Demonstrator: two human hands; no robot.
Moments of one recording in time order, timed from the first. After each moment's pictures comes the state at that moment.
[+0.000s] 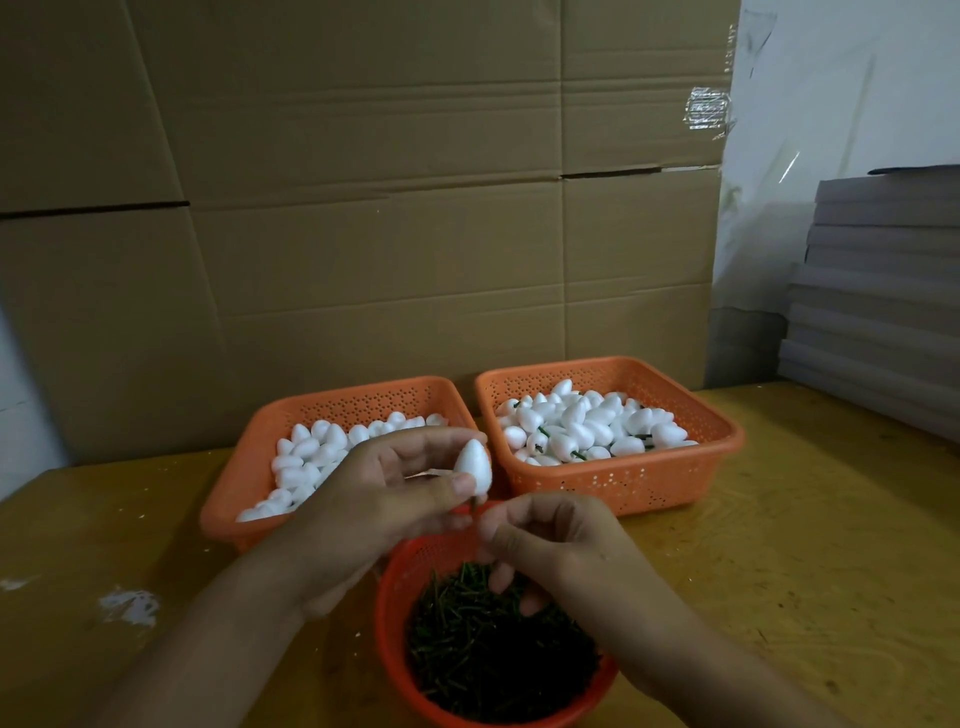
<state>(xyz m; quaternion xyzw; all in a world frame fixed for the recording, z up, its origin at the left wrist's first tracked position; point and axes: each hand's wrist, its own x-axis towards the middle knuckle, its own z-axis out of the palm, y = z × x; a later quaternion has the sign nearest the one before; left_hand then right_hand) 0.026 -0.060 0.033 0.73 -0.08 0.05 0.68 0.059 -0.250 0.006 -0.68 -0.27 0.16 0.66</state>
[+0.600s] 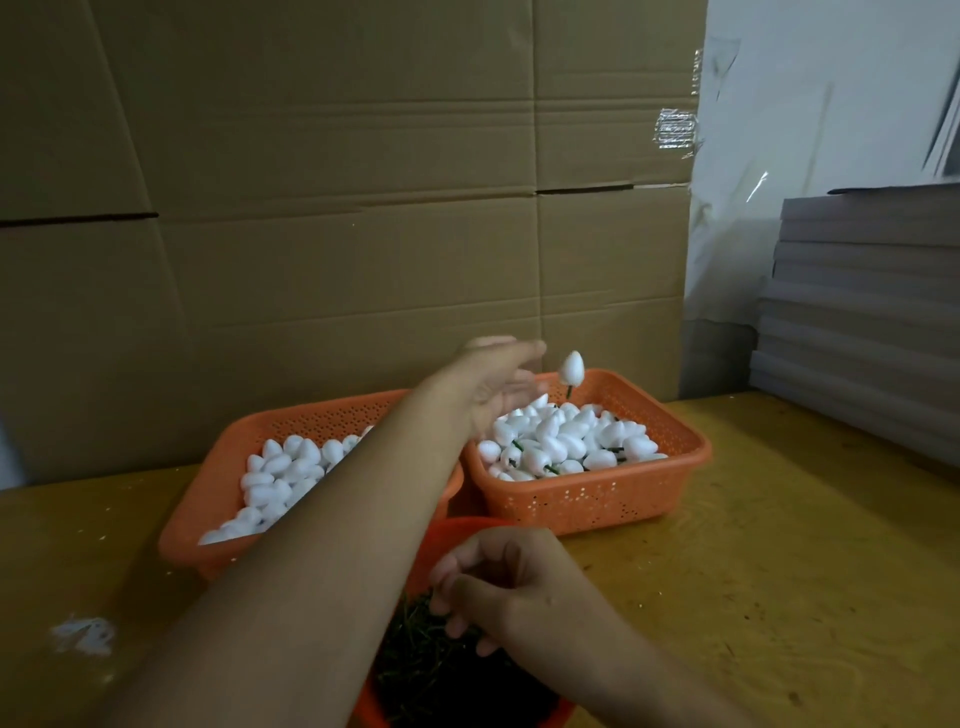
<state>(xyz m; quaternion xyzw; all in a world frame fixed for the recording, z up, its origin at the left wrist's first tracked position) 0.172 -0.135 0.091 0.65 0.07 0.04 0.75 0.056 -0.245 0.006 -0.74 -0.29 0.17 0.59</state>
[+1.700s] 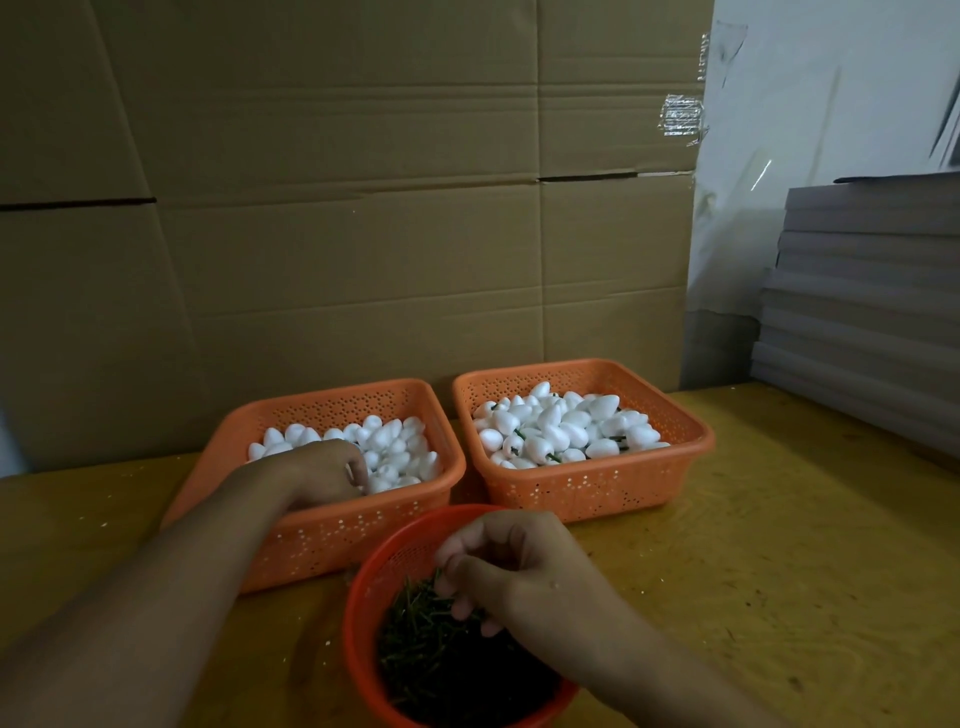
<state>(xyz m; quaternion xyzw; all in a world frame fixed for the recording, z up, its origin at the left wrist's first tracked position) 0.129 0.037 0.008 0.98 0.13 -0.10 0.07 0.060 -0.246 -0.001 -0.73 -0.29 0.16 0.59</state>
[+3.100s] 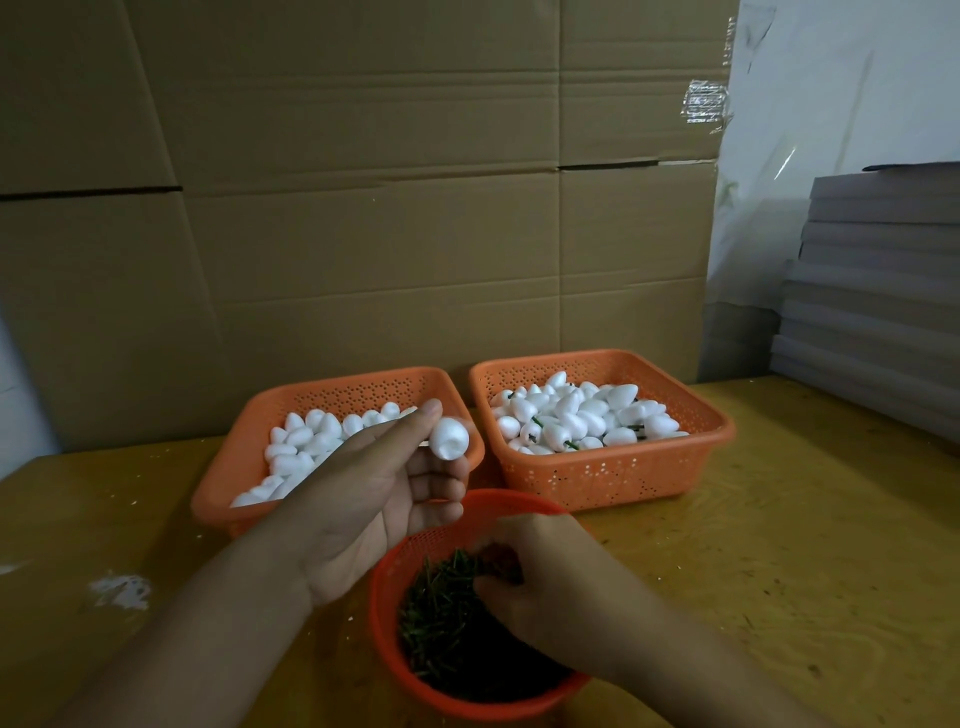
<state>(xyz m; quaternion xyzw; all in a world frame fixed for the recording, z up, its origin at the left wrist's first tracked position) 0.026 -0.076 0.043 0.61 0.02 0.02 0.79 0.068 -0.248 -0.011 -0.85 -0.42 -0.03 0.31</state>
